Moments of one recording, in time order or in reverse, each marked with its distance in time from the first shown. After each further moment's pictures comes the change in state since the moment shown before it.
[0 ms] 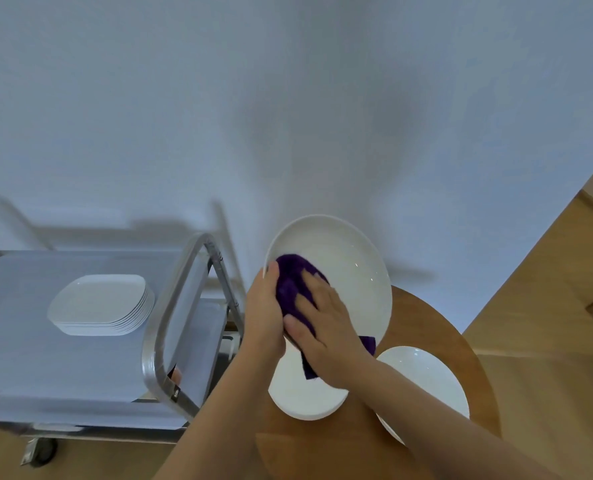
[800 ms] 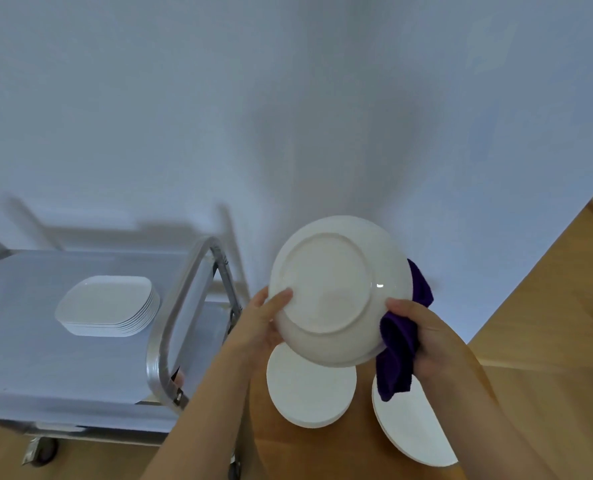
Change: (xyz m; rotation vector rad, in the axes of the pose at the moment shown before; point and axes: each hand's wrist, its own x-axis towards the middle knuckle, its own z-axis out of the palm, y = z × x) left_hand 0.025 -0.005 -0.042 -0.035 -0.206 -0.296; right_hand -0.023 0.039 -0.077 1.487 0.200 0.596
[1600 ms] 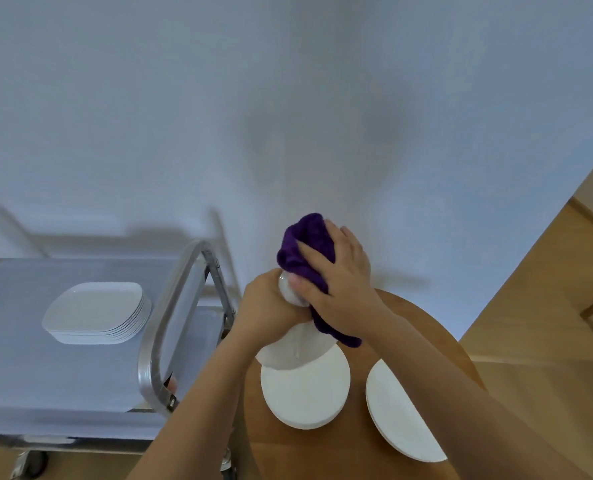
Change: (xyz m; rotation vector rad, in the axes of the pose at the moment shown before) left_hand -0.017 0.025 0.040 1.122 0.117 0.491; right_hand 0.040 0.008 0.068 -1.694 -0.012 -0.733
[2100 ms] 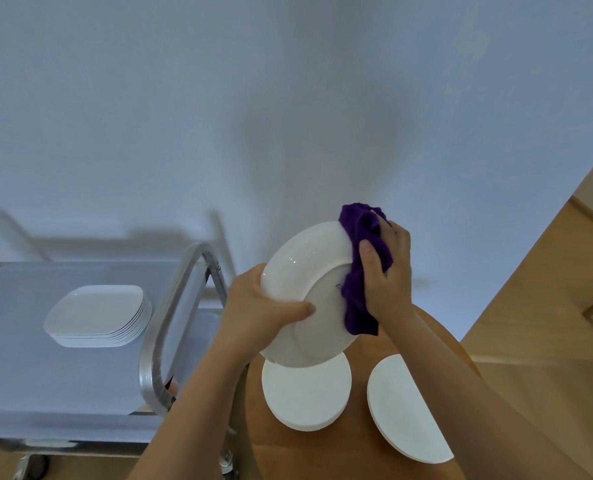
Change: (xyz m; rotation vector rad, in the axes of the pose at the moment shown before) left_hand -0.025 0.019 -0.019 -0.341 0.102 -0.048; right_hand -0.002 0.037 -0.011 0.603 0.502 0.243
